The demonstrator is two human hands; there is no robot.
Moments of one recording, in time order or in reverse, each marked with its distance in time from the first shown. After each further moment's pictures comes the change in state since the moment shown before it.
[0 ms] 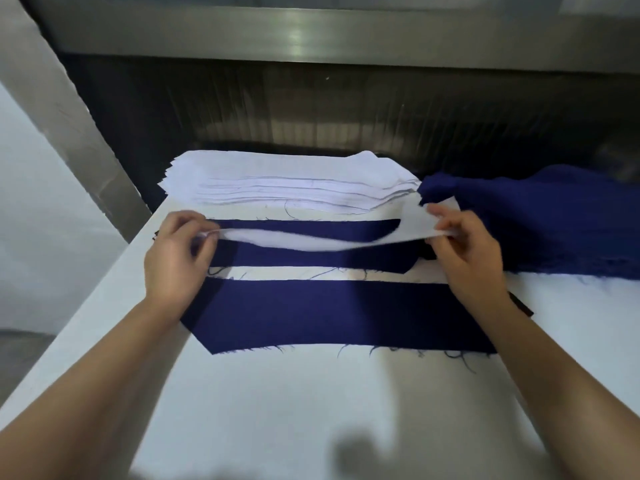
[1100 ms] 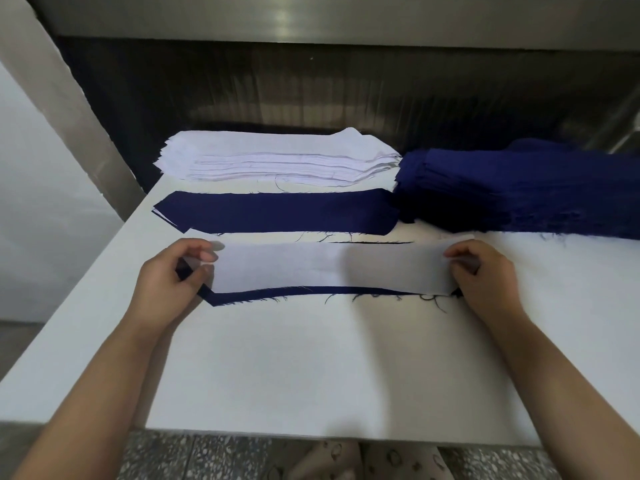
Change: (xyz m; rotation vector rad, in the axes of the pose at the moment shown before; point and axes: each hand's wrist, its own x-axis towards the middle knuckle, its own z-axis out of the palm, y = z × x) left_hand -0.074 0.001 -0.037 -0.299 -0.248 -0.094; right_hand -0.076 0.018 -0.046 -0.374 0.021 0.242
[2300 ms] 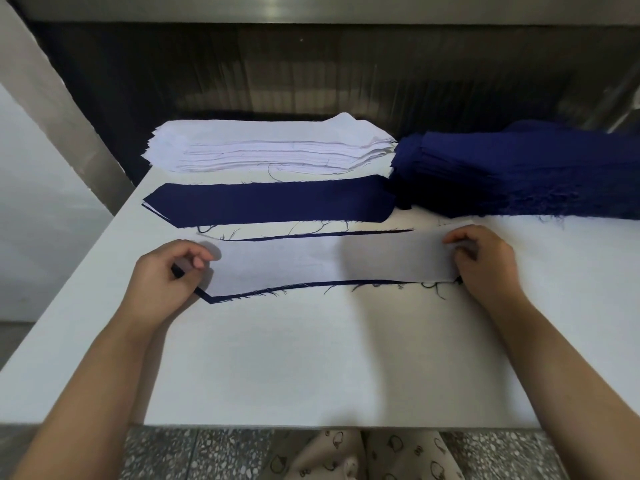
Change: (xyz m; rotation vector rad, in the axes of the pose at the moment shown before) left_hand -0.002 0.002 0.001 0.032 -0.062 0.058; right_hand 0.004 0.006 0.001 -0.094 0.032 0.006
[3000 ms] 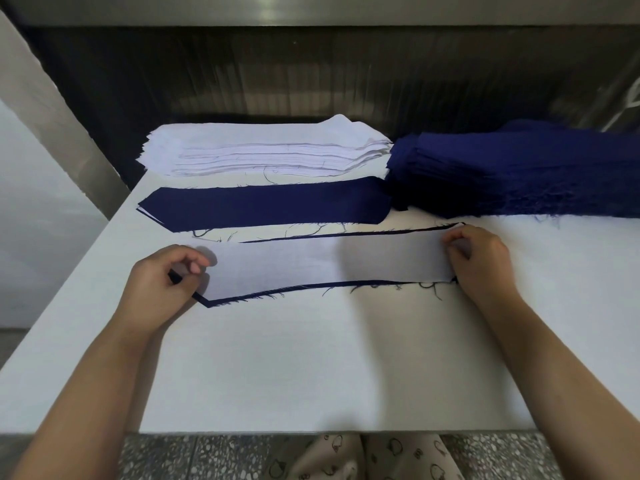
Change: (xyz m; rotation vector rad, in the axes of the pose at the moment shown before) left_hand 0.001 0.001 0.000 0.084 -0.005 -0.018; right_hand 0.003 -0.004 0.000 -0.146 -0.033 0.000
